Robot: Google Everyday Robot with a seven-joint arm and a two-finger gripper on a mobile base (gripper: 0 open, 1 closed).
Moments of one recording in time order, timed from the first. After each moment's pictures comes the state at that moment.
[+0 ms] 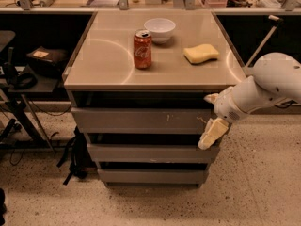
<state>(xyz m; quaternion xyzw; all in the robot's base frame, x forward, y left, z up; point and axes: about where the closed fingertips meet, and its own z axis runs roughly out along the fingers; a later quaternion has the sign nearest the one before) 0.550 -0.174 0.720 -0.58 0.76 0.15 0.25</state>
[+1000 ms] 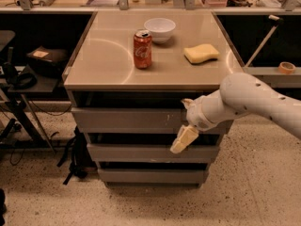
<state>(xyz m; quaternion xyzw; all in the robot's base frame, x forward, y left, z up) 0.561 -0.106 0.690 -0.59 0.74 0.13 0.29</state>
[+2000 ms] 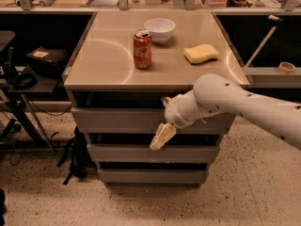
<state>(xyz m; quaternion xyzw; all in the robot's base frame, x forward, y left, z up) 0.582 -0.032 0.682 -0.60 0.72 0.14 0.31</state>
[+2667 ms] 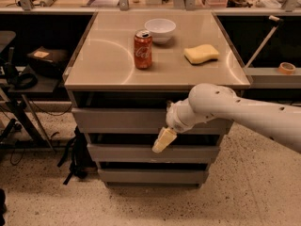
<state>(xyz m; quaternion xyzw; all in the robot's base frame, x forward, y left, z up) 0.596 -0.052 0.636 -0.58 0.75 0.11 0.28</state>
